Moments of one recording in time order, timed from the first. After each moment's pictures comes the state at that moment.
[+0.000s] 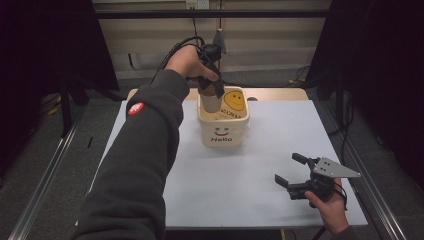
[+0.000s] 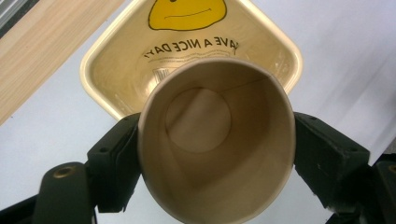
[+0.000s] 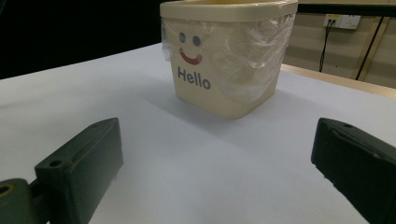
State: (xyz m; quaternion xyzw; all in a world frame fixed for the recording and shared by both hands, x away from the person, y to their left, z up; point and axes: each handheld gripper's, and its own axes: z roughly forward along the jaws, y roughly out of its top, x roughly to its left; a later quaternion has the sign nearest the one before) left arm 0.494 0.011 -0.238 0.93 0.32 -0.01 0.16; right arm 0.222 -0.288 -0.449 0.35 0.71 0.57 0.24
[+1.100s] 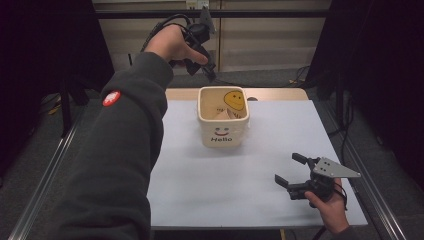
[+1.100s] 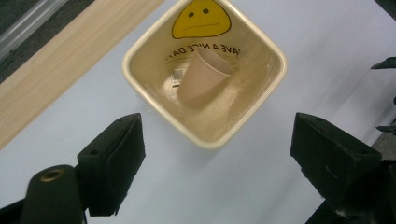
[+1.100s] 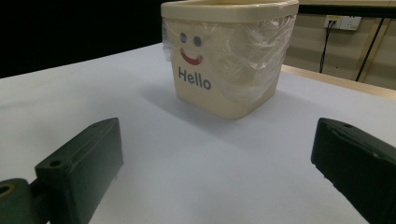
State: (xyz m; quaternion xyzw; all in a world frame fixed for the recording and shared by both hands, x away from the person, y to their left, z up) left arm 0.479 0.042 -0.176 0.92 0.34 0.01 0.18; right arm 0.222 -0.288 -0.449 0.35 0.71 0.57 0.24
